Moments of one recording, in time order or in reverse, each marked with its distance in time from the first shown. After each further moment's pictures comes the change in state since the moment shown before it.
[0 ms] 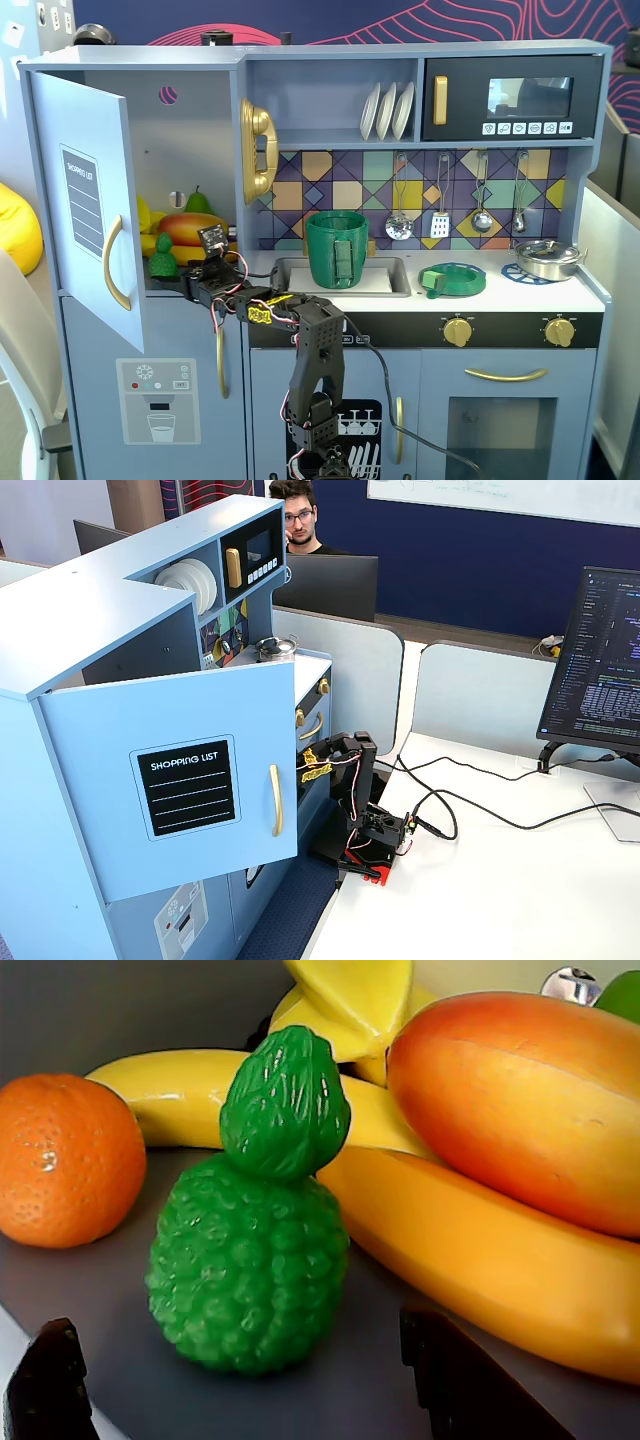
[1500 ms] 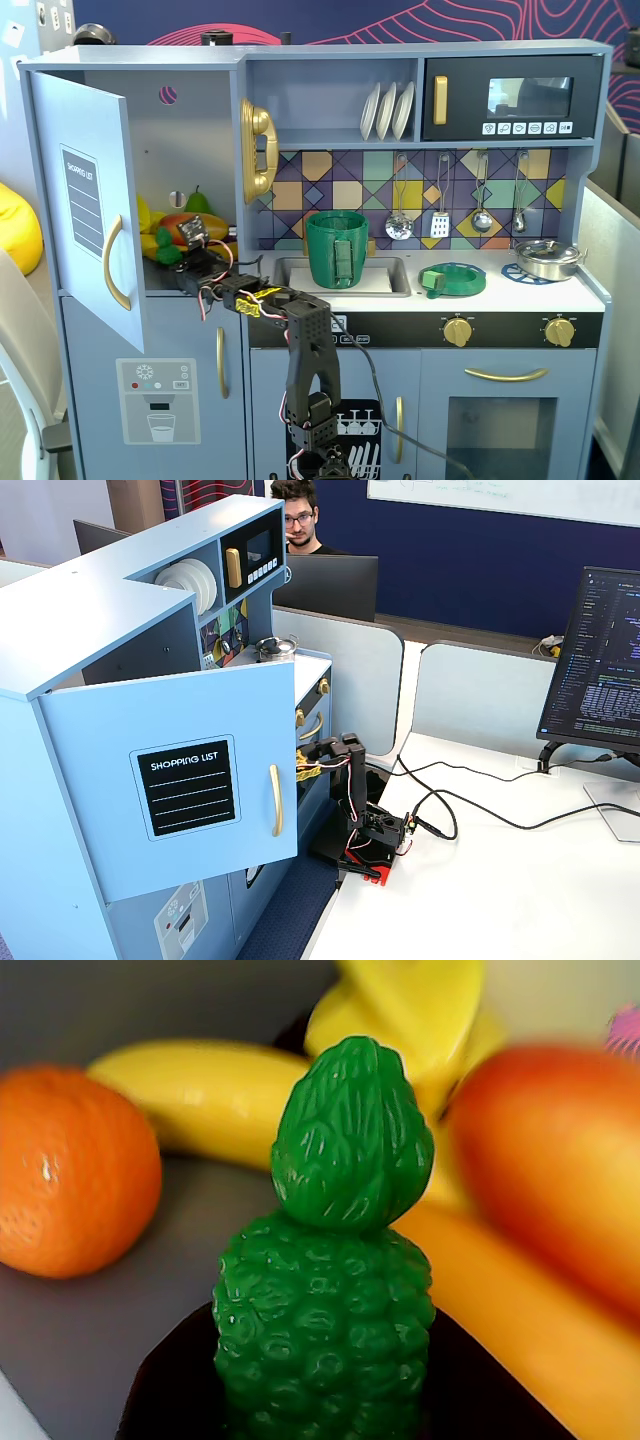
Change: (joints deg) arm -1.6 -6.8 -14.6 8.7 -7.9
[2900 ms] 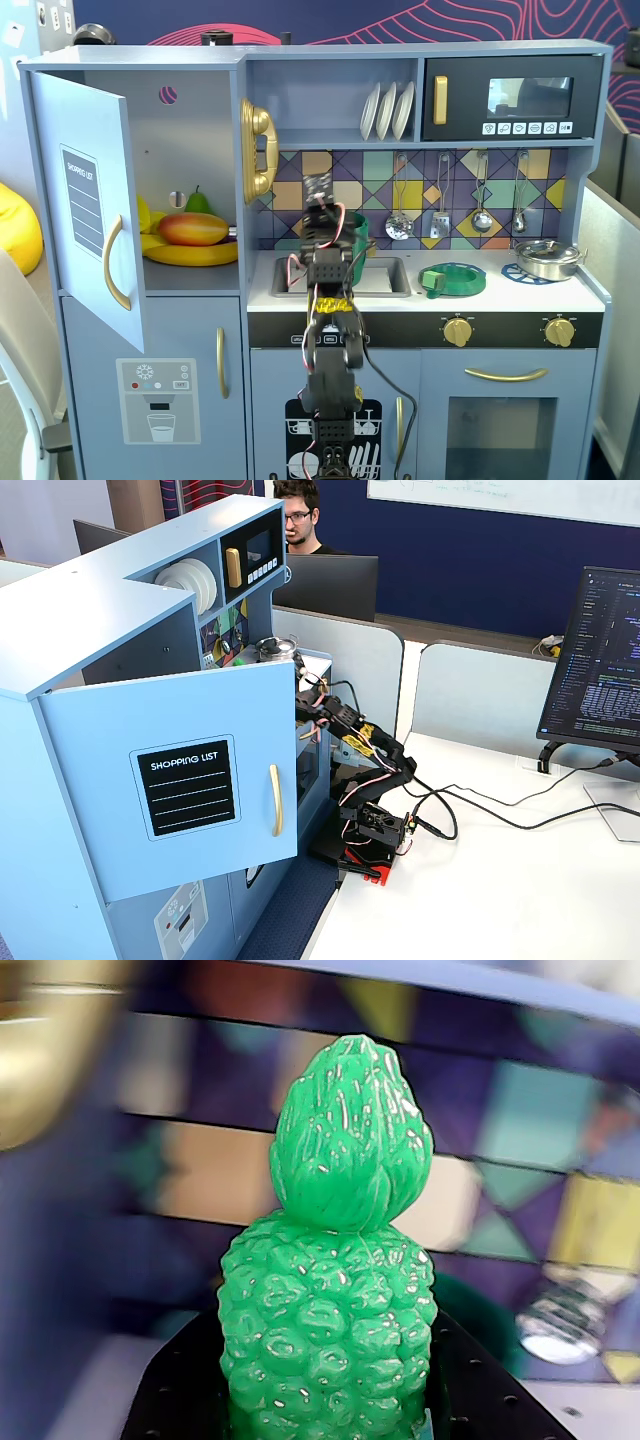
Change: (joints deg) arm 43.1 44.7 11.4 29.0 6.9
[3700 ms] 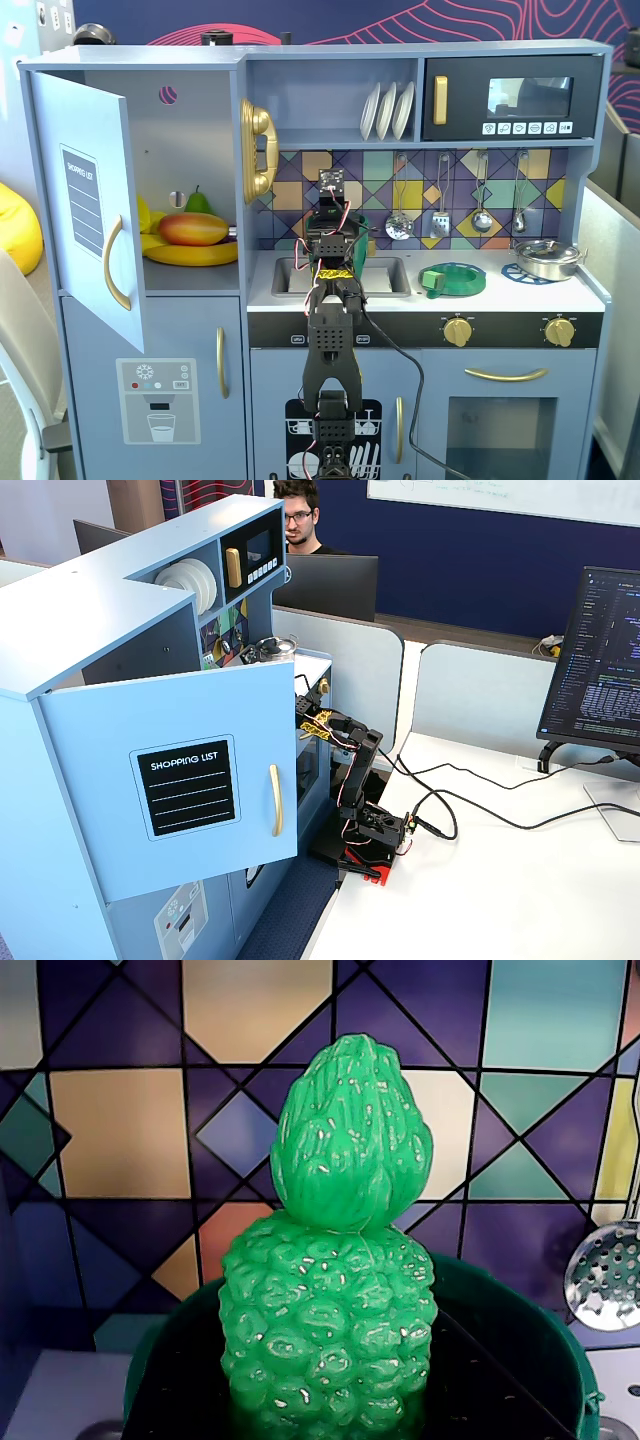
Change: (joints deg) arm 0.5 -30.8 -17.8 -8.3 5.4
